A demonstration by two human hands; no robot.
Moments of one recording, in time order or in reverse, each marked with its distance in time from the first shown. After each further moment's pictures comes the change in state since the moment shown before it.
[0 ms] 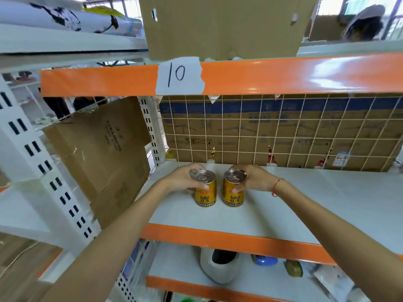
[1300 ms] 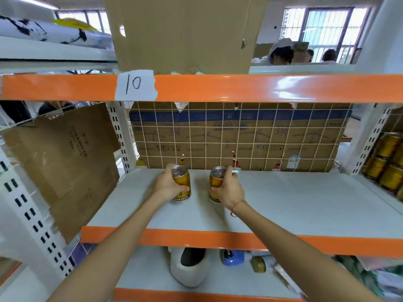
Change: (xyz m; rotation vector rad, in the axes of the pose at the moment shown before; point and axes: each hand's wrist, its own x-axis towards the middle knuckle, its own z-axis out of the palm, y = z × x) left_hand -0.015 0.042 0.070 0.107 0.450 -0.013; right_hand -0.051 0.004 0.031 0.044 0.565 0.327
